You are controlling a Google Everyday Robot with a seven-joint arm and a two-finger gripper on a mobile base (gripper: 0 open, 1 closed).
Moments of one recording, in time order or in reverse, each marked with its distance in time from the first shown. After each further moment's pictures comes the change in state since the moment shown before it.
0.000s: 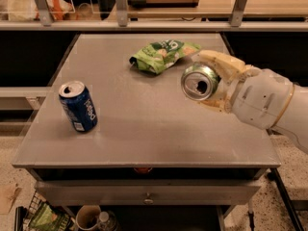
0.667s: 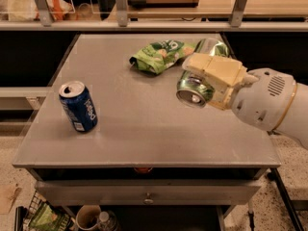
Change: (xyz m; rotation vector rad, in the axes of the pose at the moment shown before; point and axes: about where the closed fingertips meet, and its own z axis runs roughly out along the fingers) arm -0.020 -0.003 0.001 -0.056 0.013 -0.580
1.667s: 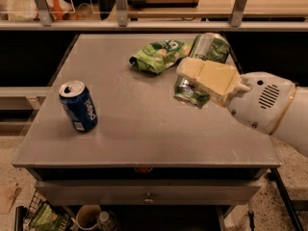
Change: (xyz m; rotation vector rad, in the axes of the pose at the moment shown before) arm -0.005 -0.007 0.000 -0.042 0.059 -0.318
